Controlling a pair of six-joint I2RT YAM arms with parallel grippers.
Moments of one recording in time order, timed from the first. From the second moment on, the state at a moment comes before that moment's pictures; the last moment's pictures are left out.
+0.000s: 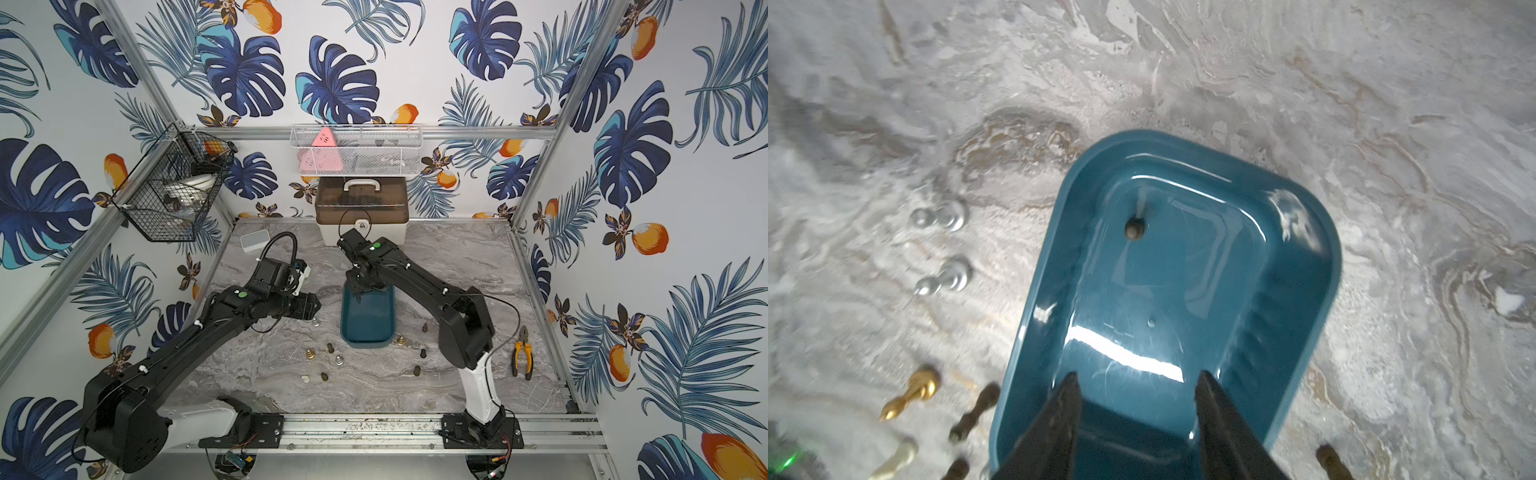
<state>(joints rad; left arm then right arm) -0.34 1.27 0.99 -0.71 0.10 -0.24 0.77 1.89 1.74 -0.98 0.09 0.38</state>
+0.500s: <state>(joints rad) -0.41 1.44 1.05 -0.84 0.00 -0.36 0.79 1.31 0.78 -0.13 -0.12 0.29</state>
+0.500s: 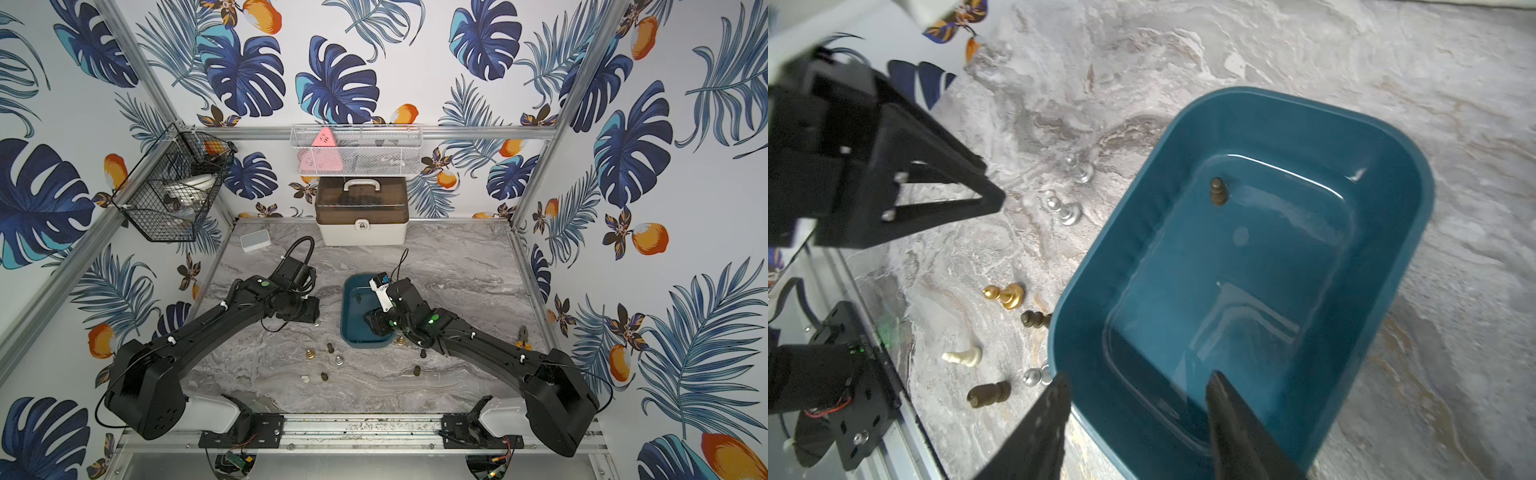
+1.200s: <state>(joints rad) -0.42 1.64 1.07 -0.75 -0.06 -0.42 0.88 1.25 0.56 0.25 -0.20 0.08</state>
